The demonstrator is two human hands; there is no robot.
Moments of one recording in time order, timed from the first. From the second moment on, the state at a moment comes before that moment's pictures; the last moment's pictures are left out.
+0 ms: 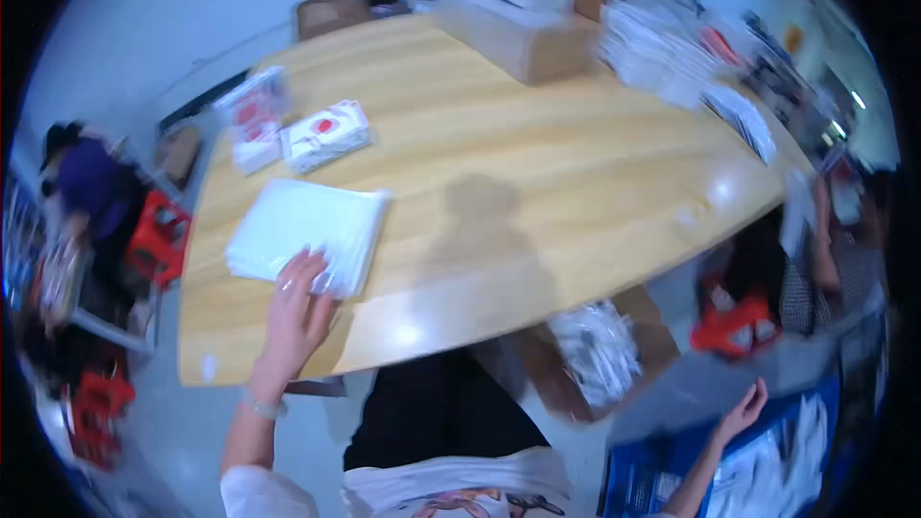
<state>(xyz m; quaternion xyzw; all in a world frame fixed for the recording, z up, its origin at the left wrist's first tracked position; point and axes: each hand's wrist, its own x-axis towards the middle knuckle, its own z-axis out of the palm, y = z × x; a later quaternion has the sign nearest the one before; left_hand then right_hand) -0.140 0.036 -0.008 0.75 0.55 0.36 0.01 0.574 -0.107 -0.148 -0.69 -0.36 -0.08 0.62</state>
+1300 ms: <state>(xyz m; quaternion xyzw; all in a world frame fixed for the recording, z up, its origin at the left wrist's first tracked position) -0.178 0.091 0.003 0.70 0.69 0.13 0.12 0.159 0.309 -0.014 -0.39 -0.90 0.00 0.22</state>
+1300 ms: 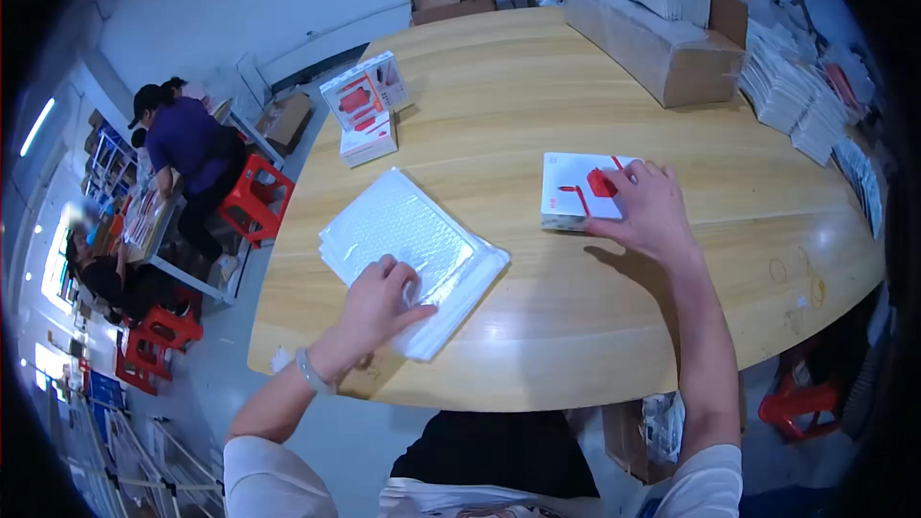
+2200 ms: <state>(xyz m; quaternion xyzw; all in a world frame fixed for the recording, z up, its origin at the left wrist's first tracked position) -0.150 0.065 -0.001 0.71 0.64 0.30 -0.02 0.135 0.149 -0.004 -0.23 -0.93 0.24 0.14</state>
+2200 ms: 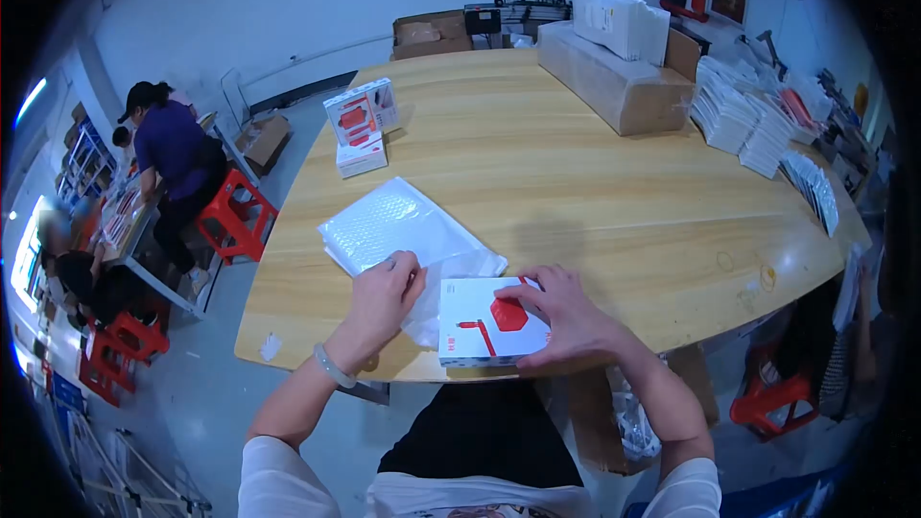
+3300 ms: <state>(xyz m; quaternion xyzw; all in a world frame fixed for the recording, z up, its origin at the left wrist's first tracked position) -0.108 0.088 -0.004 0.68 0.62 0.32 -0.24 0.111 0.149 -0.021 -0.47 -0.84 0.09 0.25</state>
